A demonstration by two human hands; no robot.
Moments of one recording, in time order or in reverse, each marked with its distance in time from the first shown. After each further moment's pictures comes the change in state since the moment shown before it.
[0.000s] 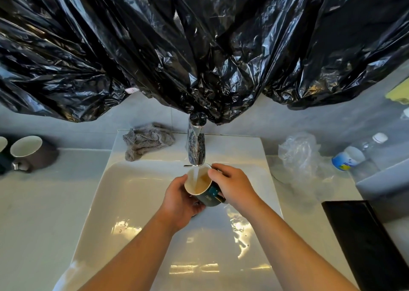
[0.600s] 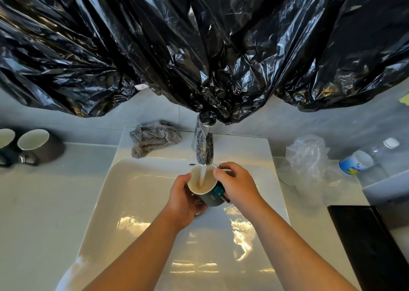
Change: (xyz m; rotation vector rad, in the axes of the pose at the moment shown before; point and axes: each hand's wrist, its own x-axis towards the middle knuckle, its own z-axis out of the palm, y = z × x) left_hand 0.002 0.000 -0.003 0.026 0.040 0.014; right_hand 0.001 -0.005 0.010 -0.037 0.066 0.010
